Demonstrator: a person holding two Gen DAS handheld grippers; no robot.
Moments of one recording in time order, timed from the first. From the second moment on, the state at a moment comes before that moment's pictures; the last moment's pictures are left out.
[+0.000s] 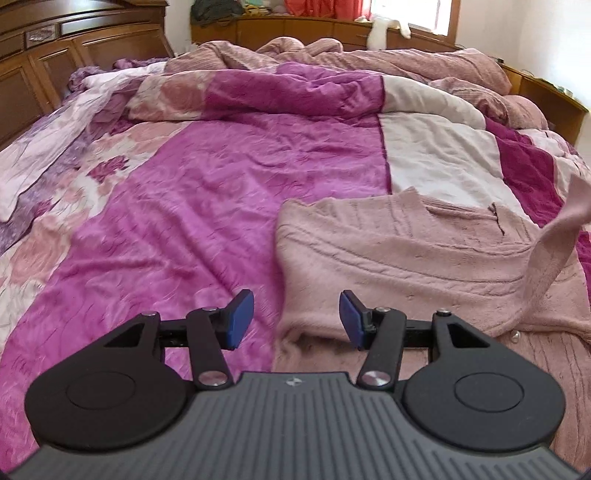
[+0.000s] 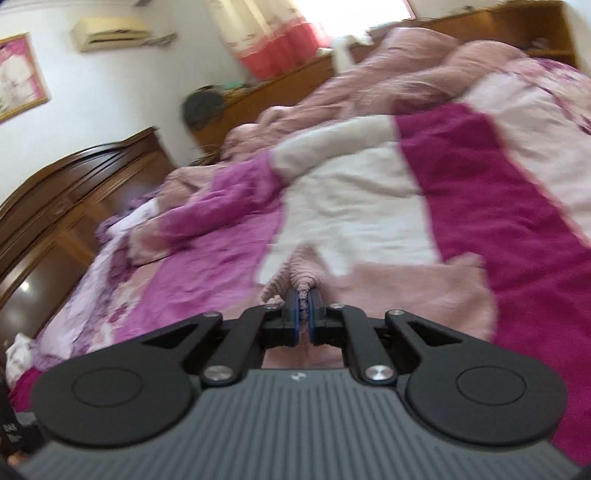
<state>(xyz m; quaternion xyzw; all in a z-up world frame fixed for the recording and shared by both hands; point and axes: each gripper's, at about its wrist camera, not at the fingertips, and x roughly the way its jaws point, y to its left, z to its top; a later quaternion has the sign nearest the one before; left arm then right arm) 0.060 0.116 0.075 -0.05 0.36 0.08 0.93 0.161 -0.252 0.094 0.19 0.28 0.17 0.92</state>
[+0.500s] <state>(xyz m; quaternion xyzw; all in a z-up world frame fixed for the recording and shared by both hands) 0.107 0.098 0.038 -0.01 0.39 0.07 0.92 0.143 -0.320 0.020 0.23 0.38 0.10 0.89</state>
